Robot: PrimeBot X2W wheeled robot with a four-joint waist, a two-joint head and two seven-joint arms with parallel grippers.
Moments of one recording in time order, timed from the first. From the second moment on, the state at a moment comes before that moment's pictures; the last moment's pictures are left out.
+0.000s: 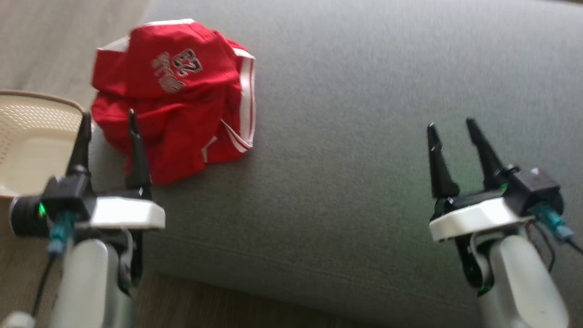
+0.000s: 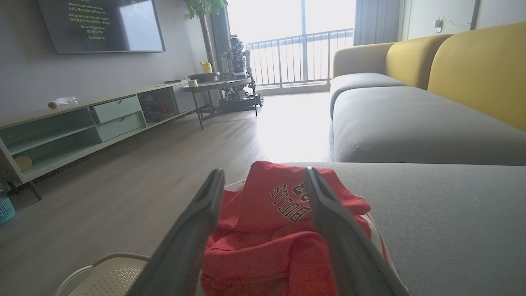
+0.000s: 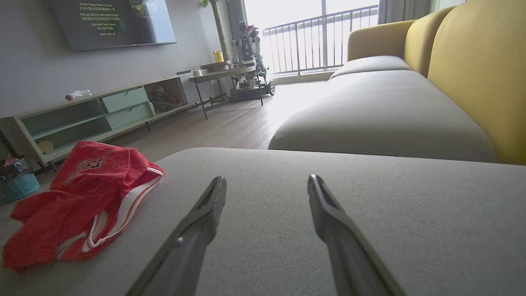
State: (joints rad) left arm -0.20 0.09 -0.06 0.09 -0.06 0.07 -0.25; right arm -0.20 -0.05 0.05 0.16 0.16 0.13 -0.25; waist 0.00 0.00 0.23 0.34
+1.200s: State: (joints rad) left arm -0.83 0.18 -0.03 0.95 -0.16 -0.10 -0.22; right arm -0.27 -0.05 0.01 0.03 0.07 0.13 -0.21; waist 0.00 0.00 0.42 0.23
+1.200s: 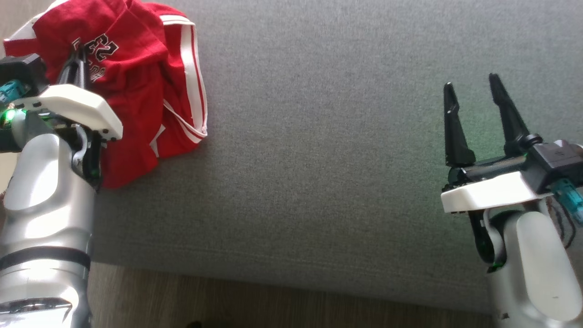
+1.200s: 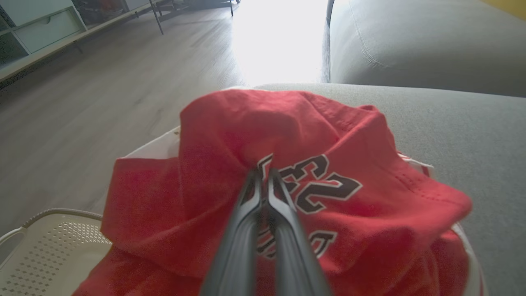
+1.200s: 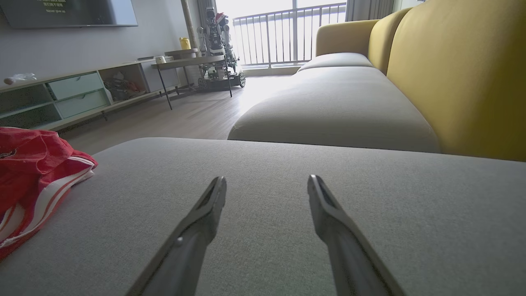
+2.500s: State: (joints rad) left arm -0.61 0.14 -0.10 0.07 -0.15 -0.05 -0.18; right arm -0.22 -0.05 0.05 0.13 0.23 0.13 -0.25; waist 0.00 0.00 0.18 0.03
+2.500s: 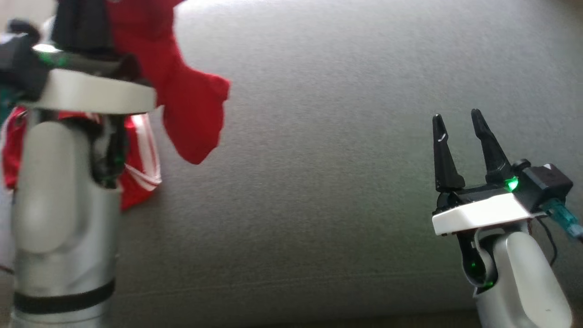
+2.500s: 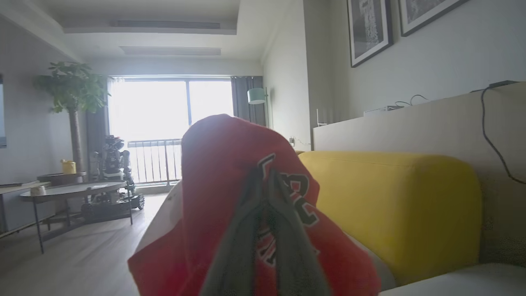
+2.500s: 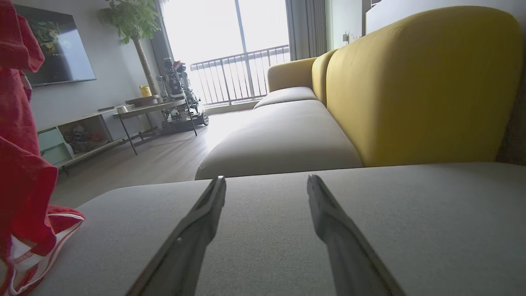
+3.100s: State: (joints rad) left arm -0.72 0.04 -0.40 0.44 -0.12 -0.02 -0.18; right arm -0.28 -0.05 0.01 0.05 0.29 0.13 -0.25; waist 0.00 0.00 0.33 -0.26
